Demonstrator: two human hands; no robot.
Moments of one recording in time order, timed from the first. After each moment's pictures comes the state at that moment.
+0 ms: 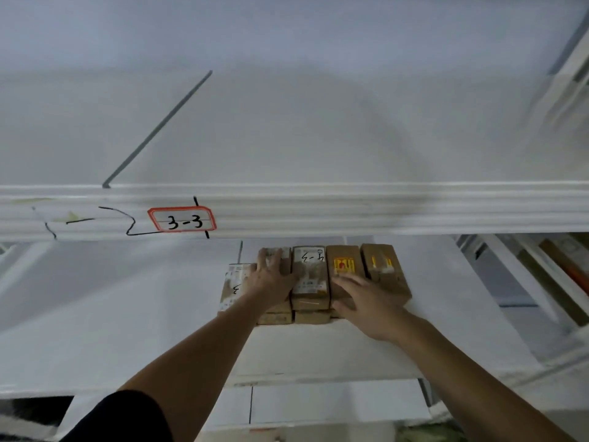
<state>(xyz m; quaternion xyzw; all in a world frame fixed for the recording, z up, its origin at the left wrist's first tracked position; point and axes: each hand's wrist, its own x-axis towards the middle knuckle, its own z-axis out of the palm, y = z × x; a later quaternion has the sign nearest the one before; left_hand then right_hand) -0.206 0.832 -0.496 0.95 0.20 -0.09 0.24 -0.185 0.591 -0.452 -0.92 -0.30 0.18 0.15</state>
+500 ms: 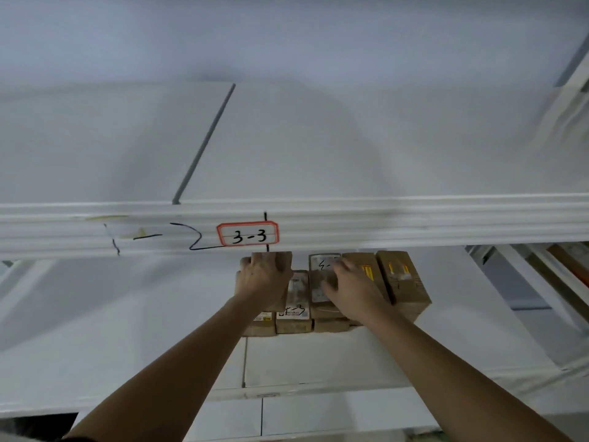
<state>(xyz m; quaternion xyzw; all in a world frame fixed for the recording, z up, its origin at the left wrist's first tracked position) -0.227 0.881 -0.466 0.95 0.19 0.01 0.26 -0.172 0.675 -0.462 -0.96 -0.23 0.08 0.16</state>
